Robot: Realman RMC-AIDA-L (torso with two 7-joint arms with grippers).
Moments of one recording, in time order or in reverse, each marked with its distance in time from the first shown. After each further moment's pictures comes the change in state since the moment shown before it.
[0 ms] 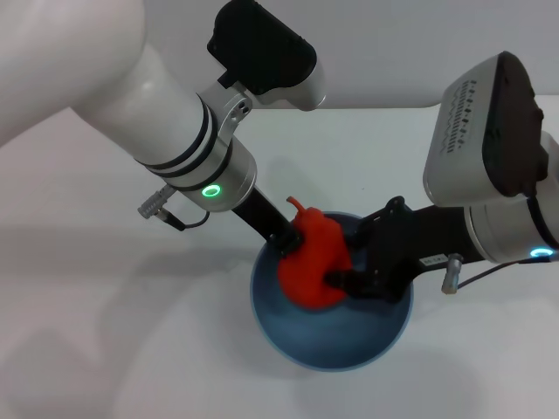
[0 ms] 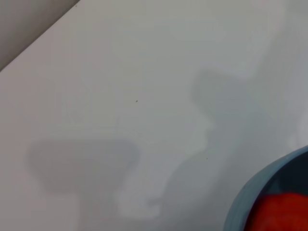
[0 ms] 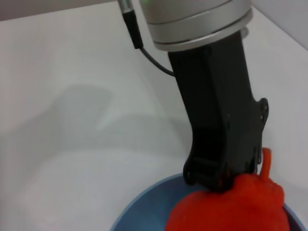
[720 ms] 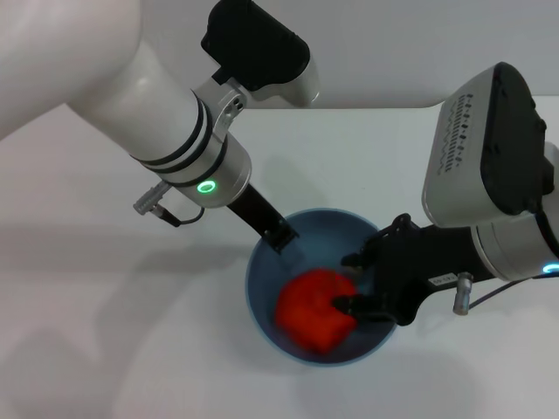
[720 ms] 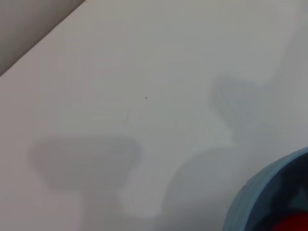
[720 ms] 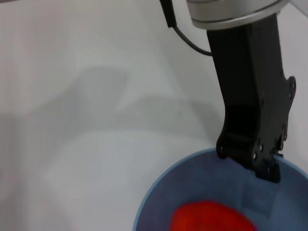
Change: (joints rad) left arm -0.005 0.005 -0.010 -0.011 0.007 0.000 -0.001; right arm -0.012 0.003 -0.024 -0.093 -0.050 -0.099 0.067
